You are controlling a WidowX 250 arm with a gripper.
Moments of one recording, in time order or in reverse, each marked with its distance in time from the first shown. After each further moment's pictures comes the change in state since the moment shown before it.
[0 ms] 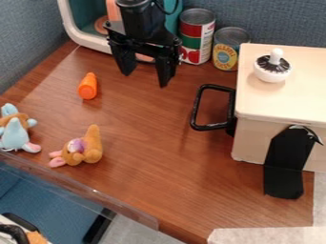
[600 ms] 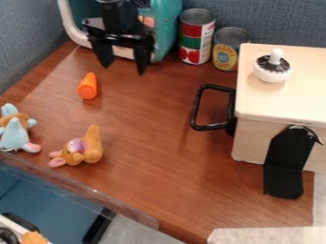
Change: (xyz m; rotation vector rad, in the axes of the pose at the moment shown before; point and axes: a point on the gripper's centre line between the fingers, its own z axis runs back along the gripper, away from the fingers) arm 0.019 0.073 -0.023 0.045 0.017 0.201
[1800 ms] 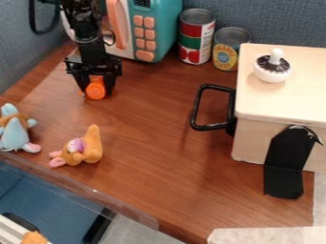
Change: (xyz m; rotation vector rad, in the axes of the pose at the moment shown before) arm 0.023 0.076 -0.106 0.034 0.112 0.190
